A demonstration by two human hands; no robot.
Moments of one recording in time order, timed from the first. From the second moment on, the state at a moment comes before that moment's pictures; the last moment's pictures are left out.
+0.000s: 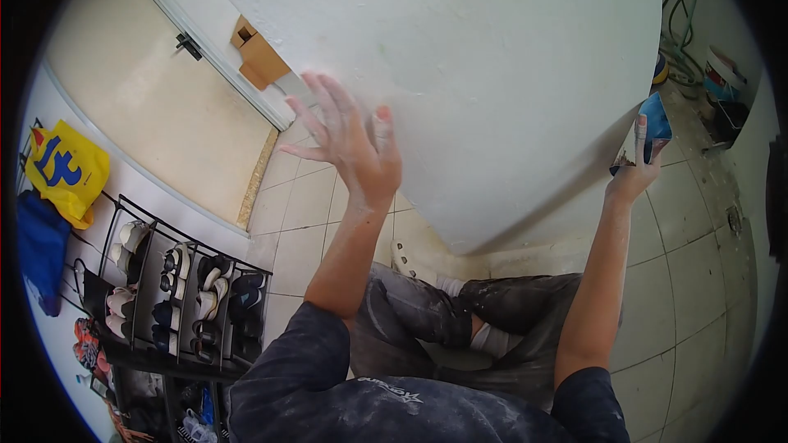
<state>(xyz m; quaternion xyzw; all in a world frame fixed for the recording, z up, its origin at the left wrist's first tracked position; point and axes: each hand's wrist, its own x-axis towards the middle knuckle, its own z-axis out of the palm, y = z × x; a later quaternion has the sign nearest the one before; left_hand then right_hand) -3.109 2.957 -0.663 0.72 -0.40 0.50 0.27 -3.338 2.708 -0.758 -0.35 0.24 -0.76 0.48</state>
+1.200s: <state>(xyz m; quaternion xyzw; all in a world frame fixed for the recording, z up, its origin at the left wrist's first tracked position) -3.080 2.988 -0.863 0.65 -0.44 -0.01 0.62 -3.165 2.883 -0.620 -0.62 0.15 -0.75 -0.18</state>
